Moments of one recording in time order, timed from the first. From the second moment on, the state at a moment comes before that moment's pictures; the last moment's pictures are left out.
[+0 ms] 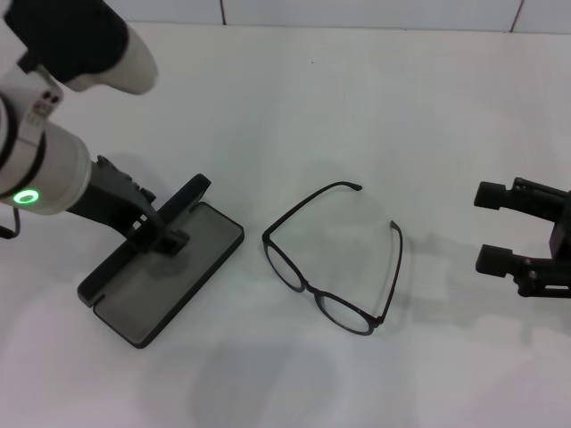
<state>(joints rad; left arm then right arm) -0.36 -2.09 1.51 1.80 2.68 1.68 -2.60 0.32 2.00 -0.98 -0.68 -1.51 -1.85 1.35</state>
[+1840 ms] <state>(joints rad) -0.50 -2.09 1.69 1.66 2.83 1.25 -2.39 0.31 1.99 -0.98 -0.66 -1.55 -2.02 1.26</state>
